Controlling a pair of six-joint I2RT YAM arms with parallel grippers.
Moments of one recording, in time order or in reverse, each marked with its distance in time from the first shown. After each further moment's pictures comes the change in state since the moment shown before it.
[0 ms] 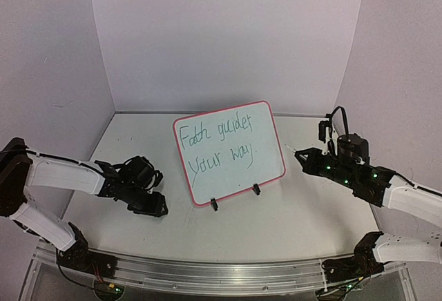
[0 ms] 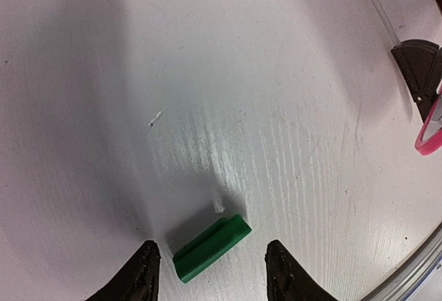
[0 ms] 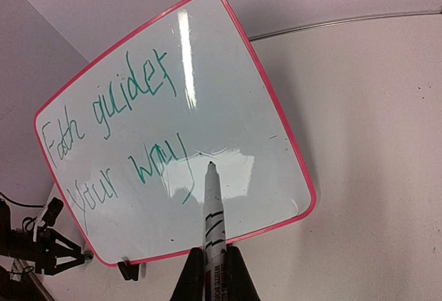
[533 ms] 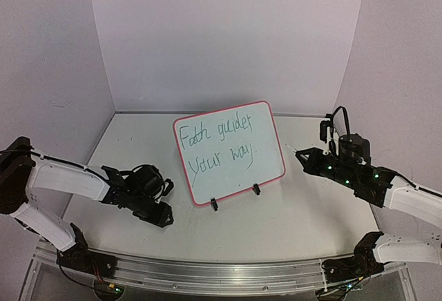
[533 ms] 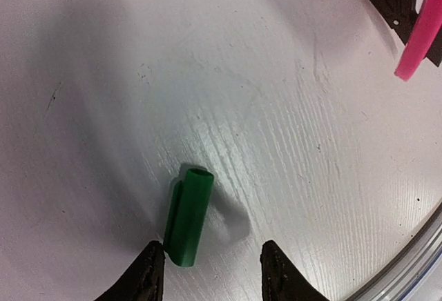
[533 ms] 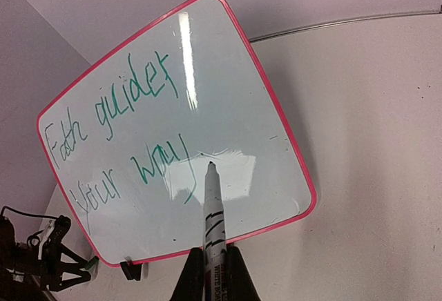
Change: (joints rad) left arm -0.122 0.028 0.003 0.004 -0.001 0.063; right arm 0.000 -0.016 0.000 -0.013 0.000 0.007
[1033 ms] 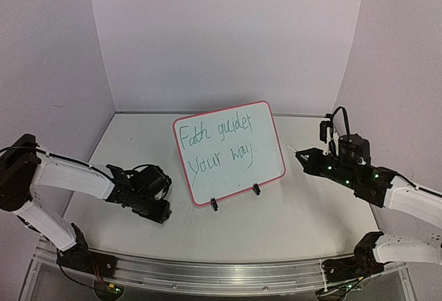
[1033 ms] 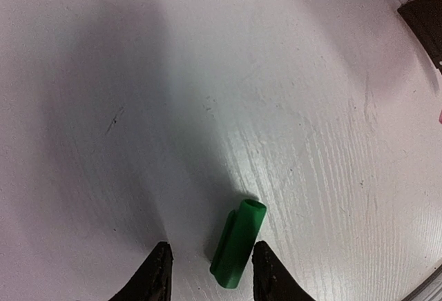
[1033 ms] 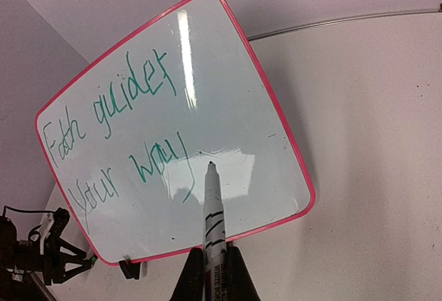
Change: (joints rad) left arm -0.018 0.047 0.038 -0.030 -0.150 -0.029; right arm 0.000 0.000 0.000 -0.006 0.001 0.000
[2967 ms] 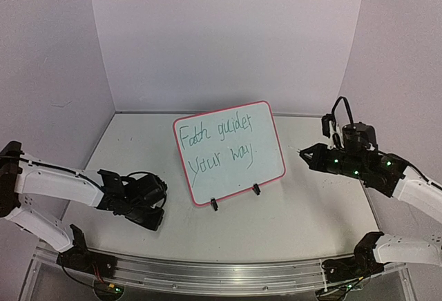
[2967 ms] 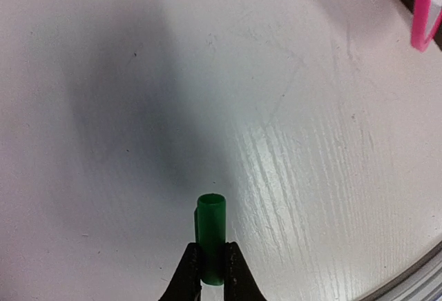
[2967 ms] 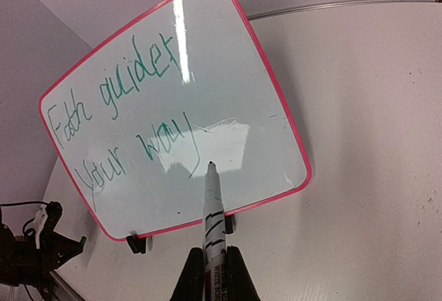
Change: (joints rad) left arm -0.124 -0.119 -0.021 -0.154 -0.097 -0.086; right arm 0.000 -0.022 0.161 -0.293 -0.036 -0.004
